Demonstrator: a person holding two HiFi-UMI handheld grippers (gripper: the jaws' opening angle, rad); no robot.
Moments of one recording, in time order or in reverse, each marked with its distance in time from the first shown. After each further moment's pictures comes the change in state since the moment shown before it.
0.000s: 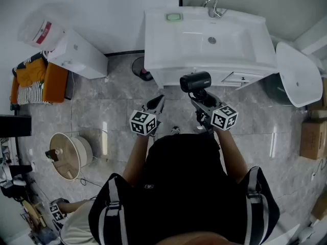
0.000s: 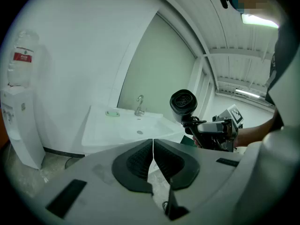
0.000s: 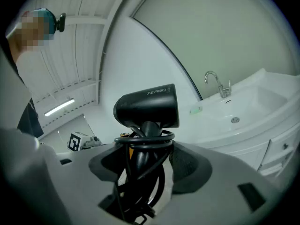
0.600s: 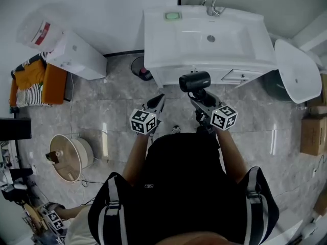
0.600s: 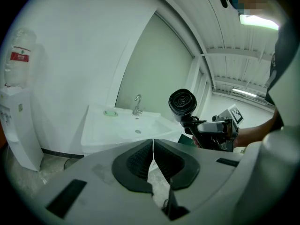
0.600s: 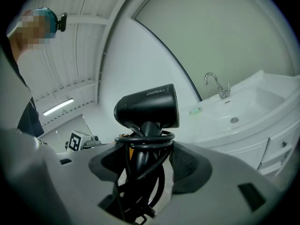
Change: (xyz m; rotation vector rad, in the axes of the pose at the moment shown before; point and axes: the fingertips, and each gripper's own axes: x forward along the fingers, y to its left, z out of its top) left arm -0.007 0.001 -0.003 0.020 0.012 -0.029; right arm 0.001 0.012 -0.007 -0.003 -0.020 -0.013
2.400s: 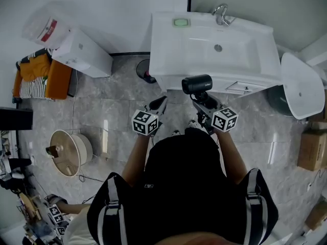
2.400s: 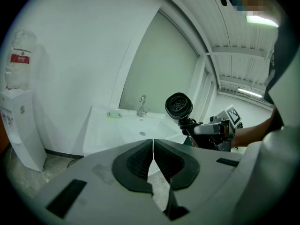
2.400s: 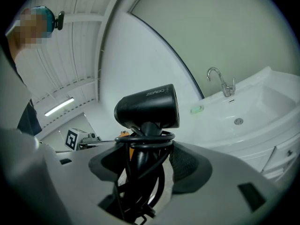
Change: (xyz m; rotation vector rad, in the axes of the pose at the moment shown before) left arm 0.023 0.018 0.024 -0.019 0.012 0.048; right arm 0.028 -0.033 0.024 0.006 0.056 0.030
